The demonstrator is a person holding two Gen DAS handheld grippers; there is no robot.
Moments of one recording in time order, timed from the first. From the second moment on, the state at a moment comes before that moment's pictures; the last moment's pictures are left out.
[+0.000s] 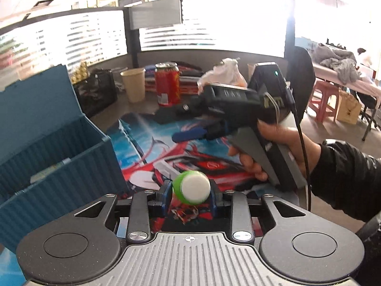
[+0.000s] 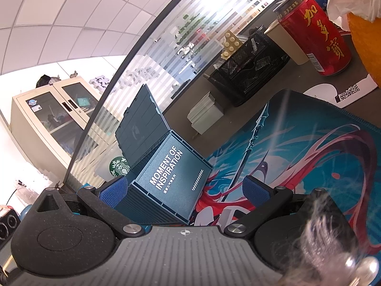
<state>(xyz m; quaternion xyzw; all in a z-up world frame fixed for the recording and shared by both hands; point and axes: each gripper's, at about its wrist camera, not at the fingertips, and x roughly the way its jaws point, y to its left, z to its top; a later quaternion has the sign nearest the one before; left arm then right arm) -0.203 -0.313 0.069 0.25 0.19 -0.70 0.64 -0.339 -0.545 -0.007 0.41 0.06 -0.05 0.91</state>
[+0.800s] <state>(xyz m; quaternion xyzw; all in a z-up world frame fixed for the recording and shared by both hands) -0.181 -0.301 0.098 0.20 0.17 -0.67 0.69 -0.339 -0.546 -0.008 0.41 0.06 -0.05 0.91</state>
